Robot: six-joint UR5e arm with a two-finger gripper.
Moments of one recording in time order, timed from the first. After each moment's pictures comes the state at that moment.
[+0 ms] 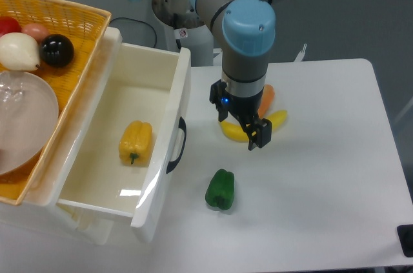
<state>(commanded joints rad) 2.49 -1.84 -1.50 -1.26 1.51 1.32</state>
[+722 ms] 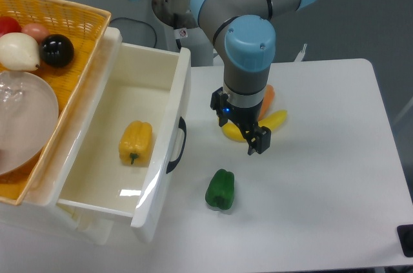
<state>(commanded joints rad) 2.50 -1.85 -1.55 -1.23 1.52 1.28</state>
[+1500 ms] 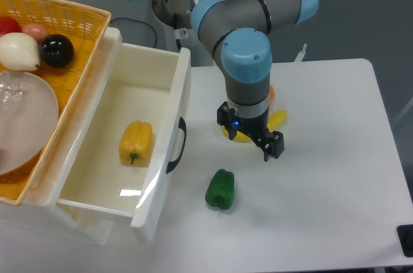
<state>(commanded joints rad) 2.49 -1.91 -1.53 -1.14 1.64 0.91</state>
